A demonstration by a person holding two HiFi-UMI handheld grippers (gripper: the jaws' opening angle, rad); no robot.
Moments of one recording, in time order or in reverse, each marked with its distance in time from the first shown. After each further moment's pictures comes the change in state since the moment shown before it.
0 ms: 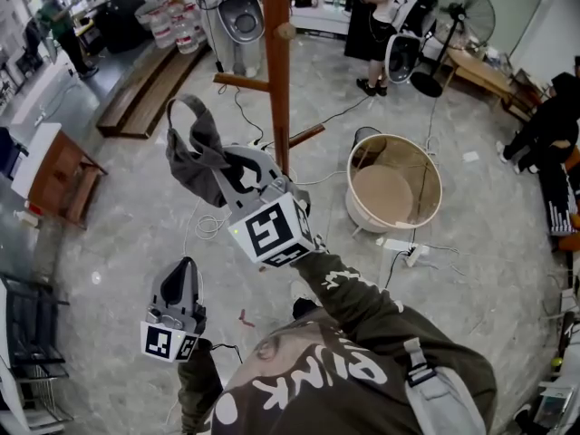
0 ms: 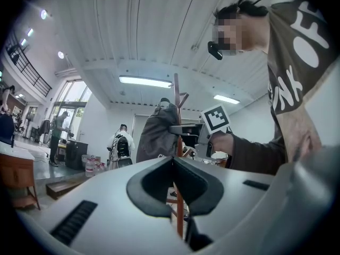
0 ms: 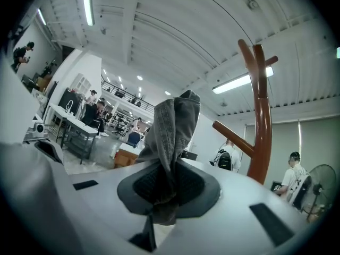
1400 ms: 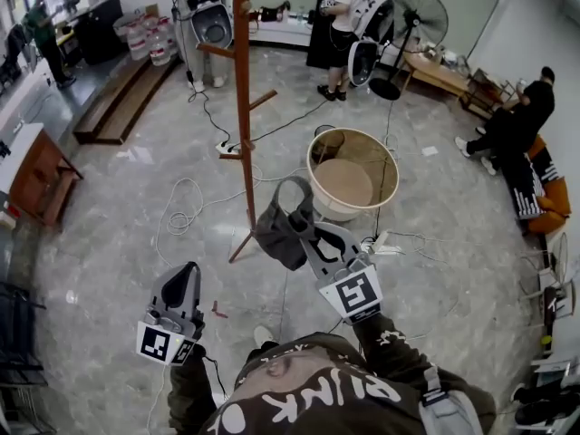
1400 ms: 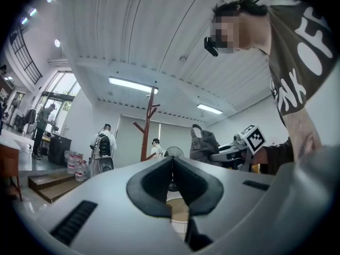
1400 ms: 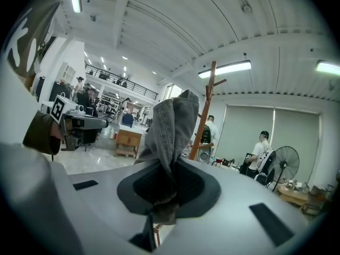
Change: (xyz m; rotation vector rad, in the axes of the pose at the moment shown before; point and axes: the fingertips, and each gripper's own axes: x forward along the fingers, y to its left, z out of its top) left arm -0.123 -0.141 0.022 -0.054 -0.051 -0.164; right arm -0.334 0.094 -0.058 0.074 0.276 -0.139
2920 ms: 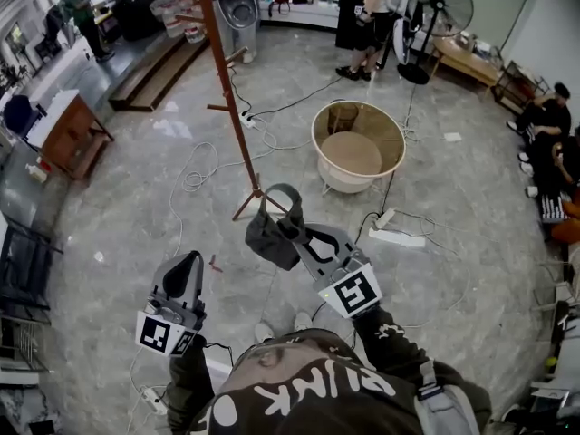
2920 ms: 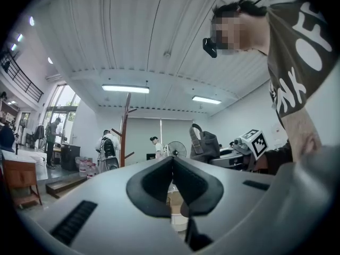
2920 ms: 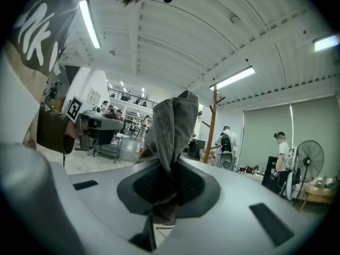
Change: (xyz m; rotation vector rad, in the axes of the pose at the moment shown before) left arm -0.039 -0.269 0.025 0.103 0.071 0.098; right arm -0.234 0.010 -0.062 0.017 -0.191 0.252
